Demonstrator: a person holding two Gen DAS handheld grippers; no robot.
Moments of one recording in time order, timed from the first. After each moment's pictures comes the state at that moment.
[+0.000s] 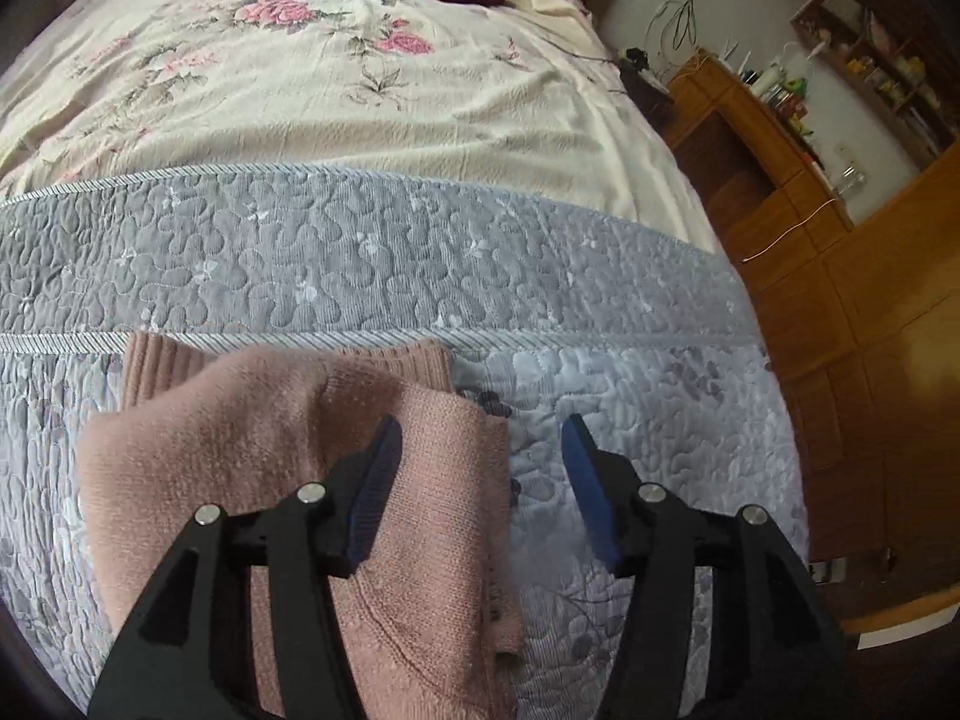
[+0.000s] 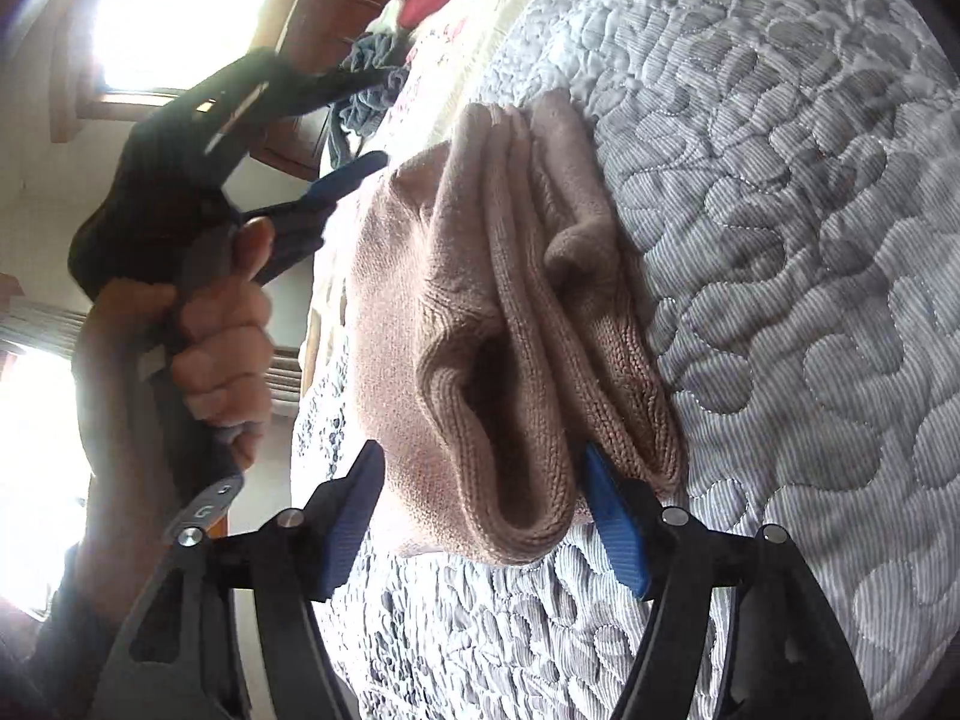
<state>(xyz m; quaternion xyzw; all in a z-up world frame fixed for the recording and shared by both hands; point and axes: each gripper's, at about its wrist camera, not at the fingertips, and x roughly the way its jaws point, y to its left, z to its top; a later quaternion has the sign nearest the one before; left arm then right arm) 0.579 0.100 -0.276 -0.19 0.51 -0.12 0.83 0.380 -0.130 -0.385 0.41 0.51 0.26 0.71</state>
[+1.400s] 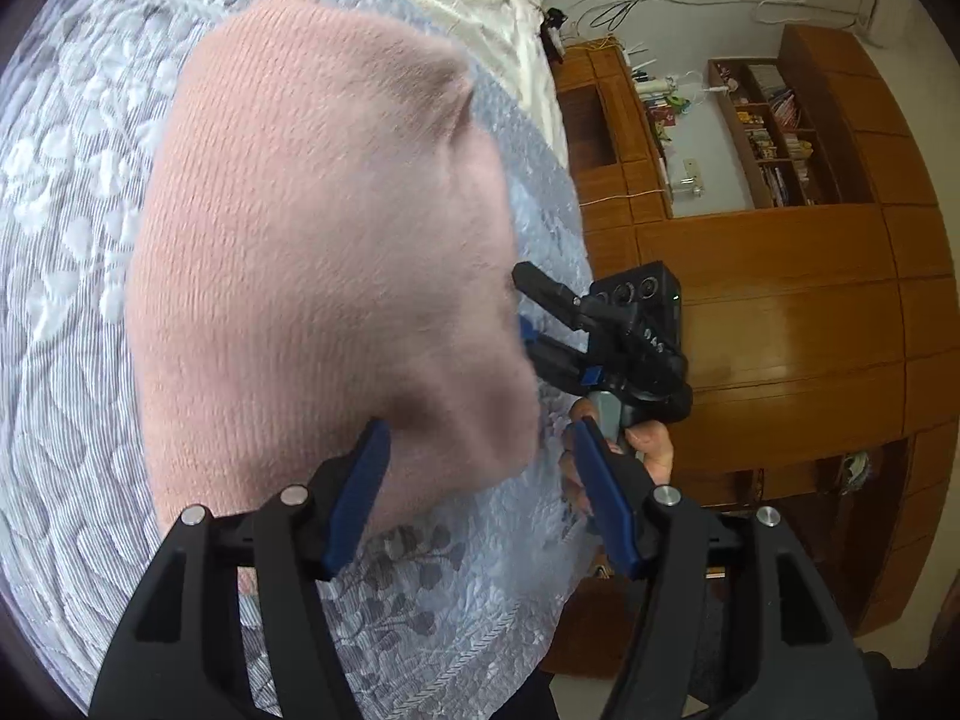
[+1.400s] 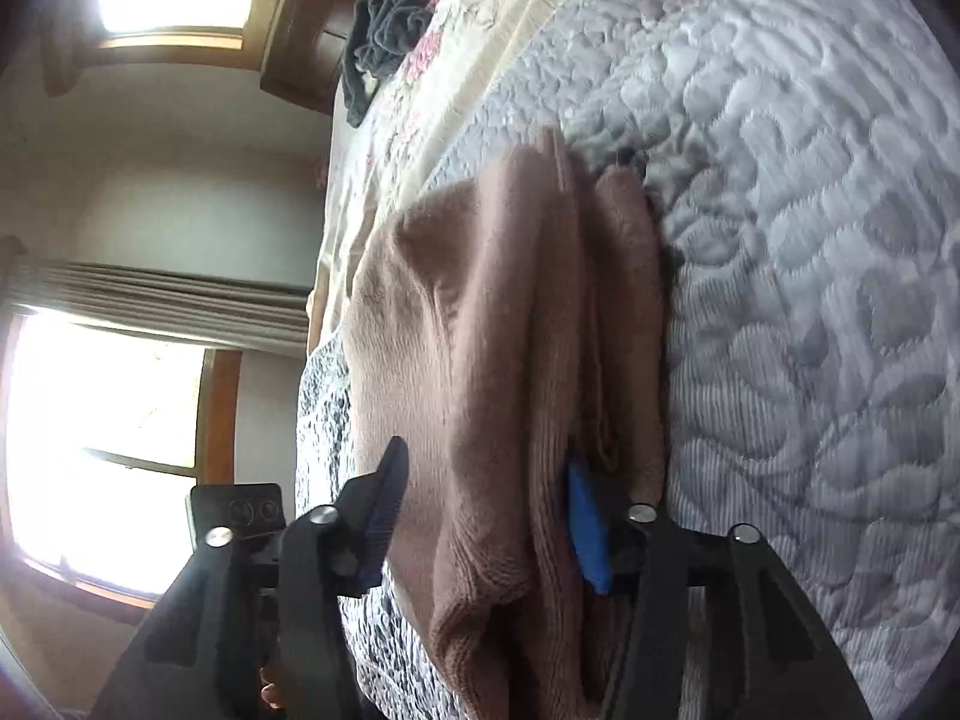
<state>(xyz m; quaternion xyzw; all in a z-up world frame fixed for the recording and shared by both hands) 0.448 0.209 -0.359 -0.41 0.53 -0.32 0.67 0.552 -0.107 -0.387 0.36 0.56 0.32 0.67</state>
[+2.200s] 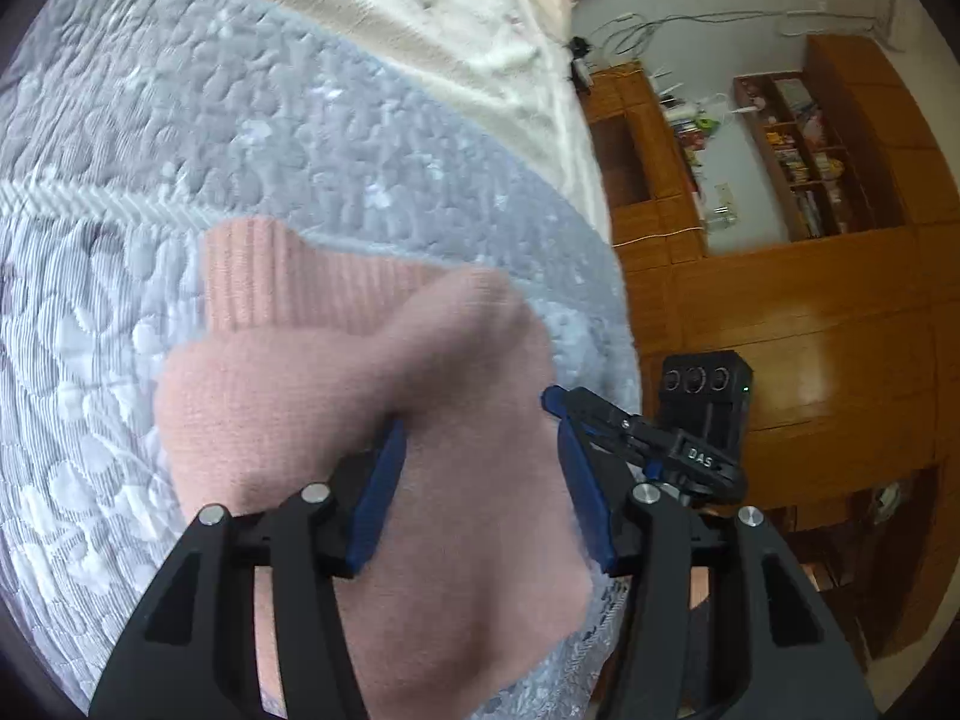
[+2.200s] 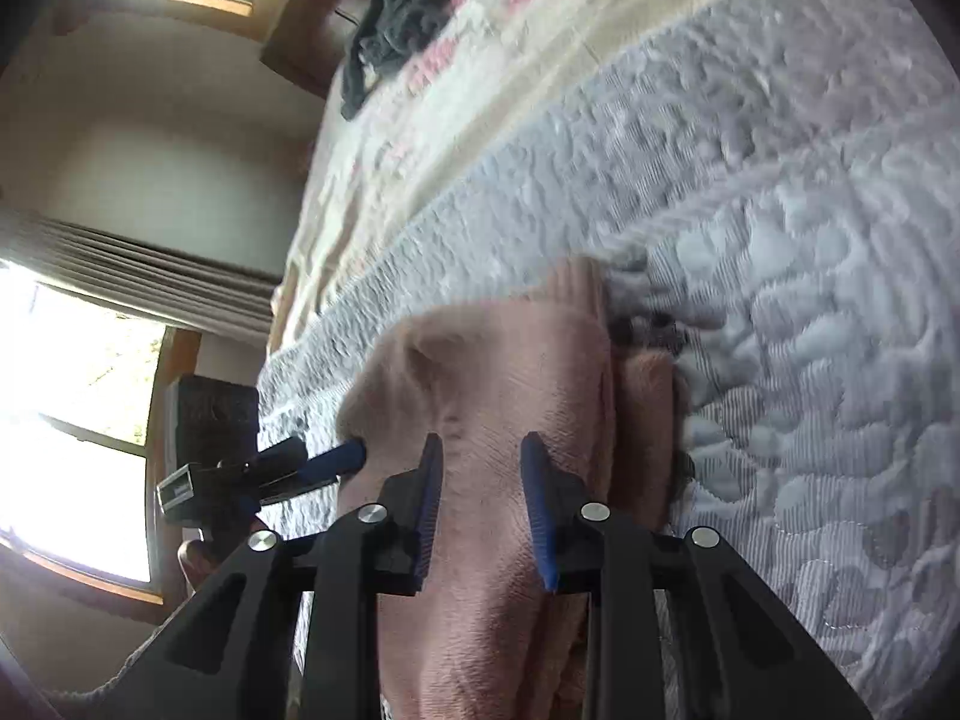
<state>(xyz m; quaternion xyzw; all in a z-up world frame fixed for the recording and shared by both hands) 0.575 0.237 -0.384 -0.37 0.55 -0.28 0.69 0.623 -0.083 -0.385 0.26 0.58 0.31 0.70</state>
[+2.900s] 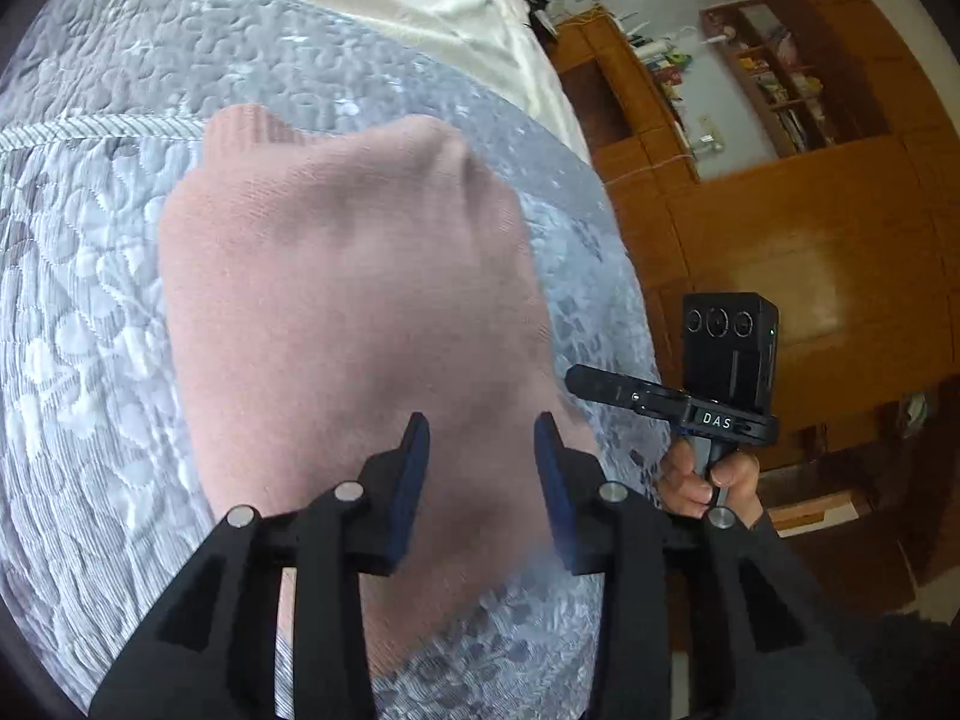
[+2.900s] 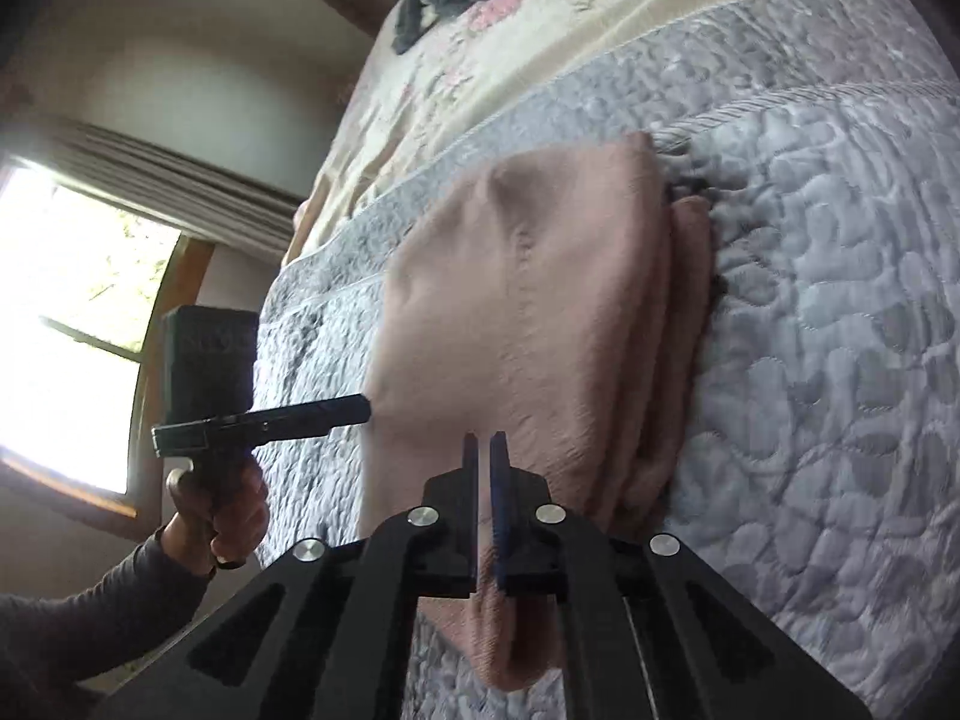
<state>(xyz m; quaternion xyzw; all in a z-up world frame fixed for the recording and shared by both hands) 0.481 0.228 -0.356 -0.30 0.55 -0.33 0.71 0.528 -0.078 -0.341 0.19 0.58 0.39 0.69</state>
